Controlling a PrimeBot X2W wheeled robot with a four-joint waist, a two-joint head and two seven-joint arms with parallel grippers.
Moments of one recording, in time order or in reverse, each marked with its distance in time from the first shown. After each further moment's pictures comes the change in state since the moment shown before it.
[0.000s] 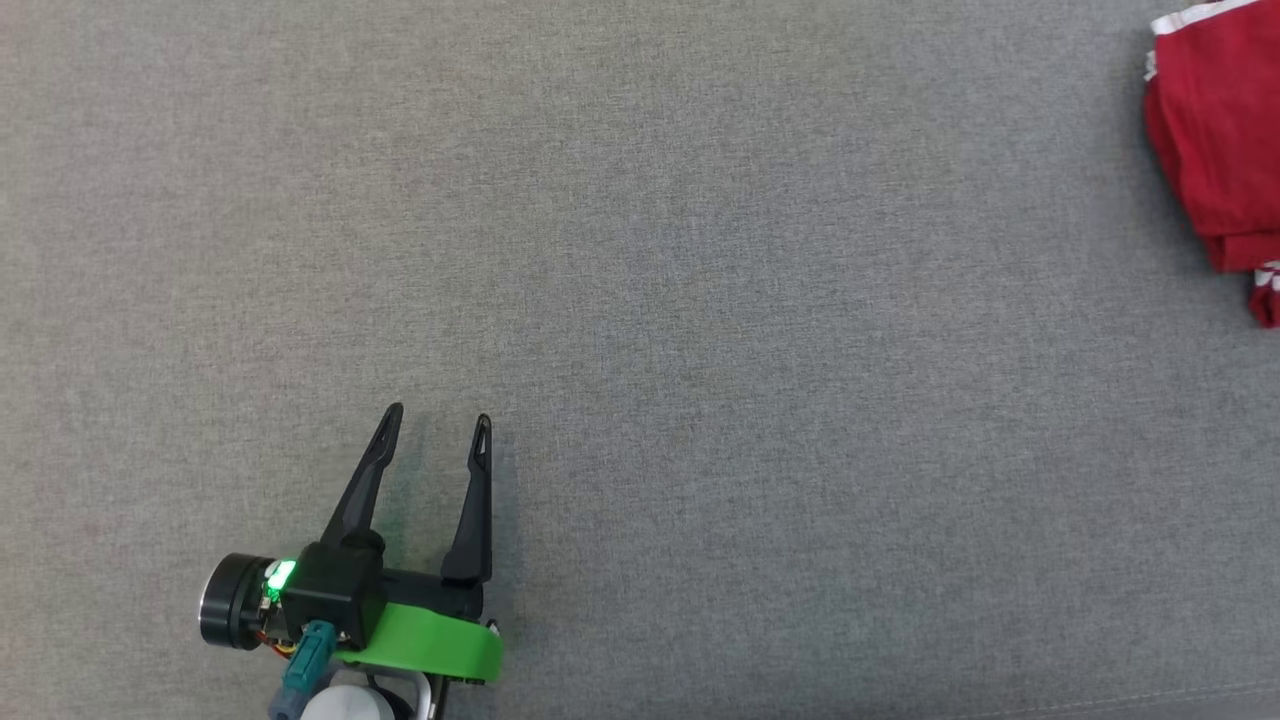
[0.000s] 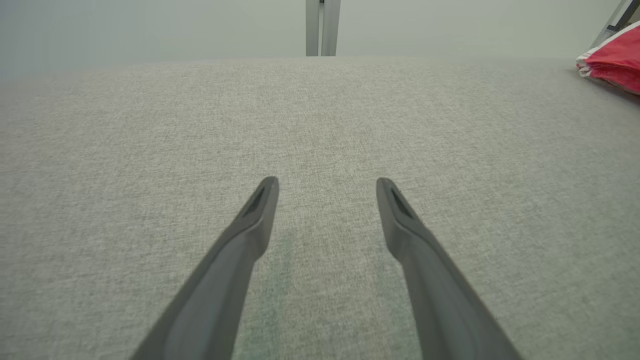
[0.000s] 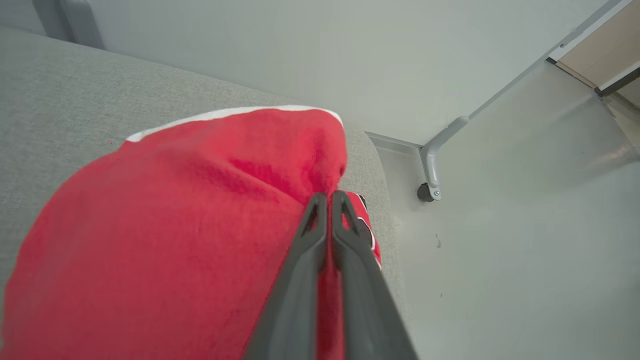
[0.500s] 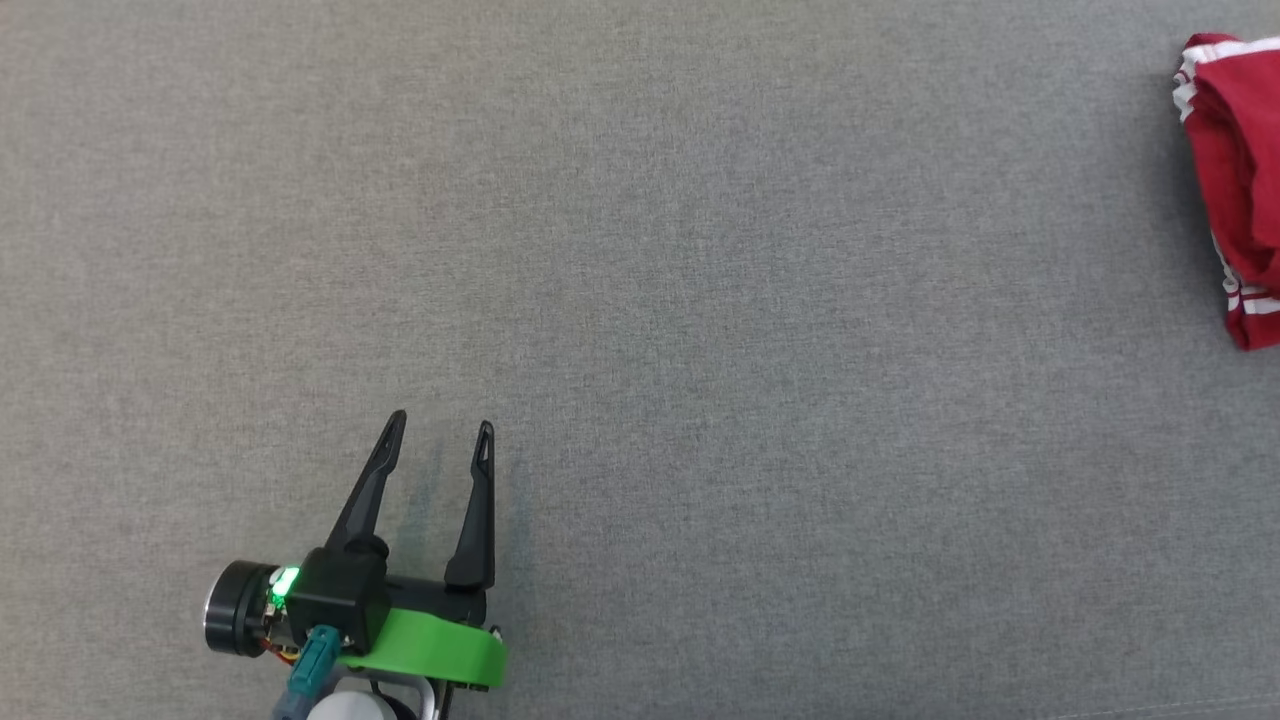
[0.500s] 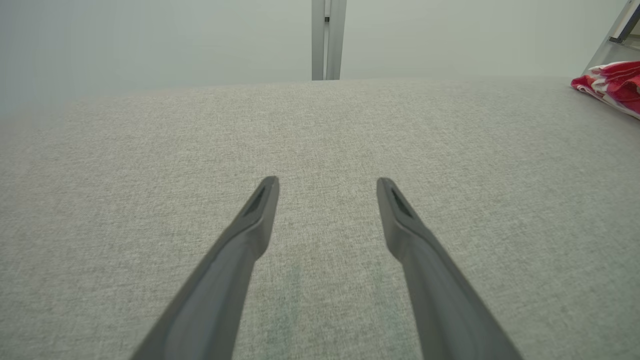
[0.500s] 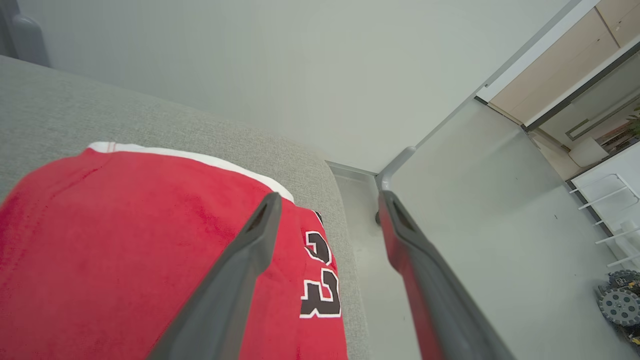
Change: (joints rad) left arm 0.006 0.000 -0.006 0.006 -0.003 0.008 0.000; right arm -0.003 0.150 -0.185 0.282 -0.315 0.000 -0.225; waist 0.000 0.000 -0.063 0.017
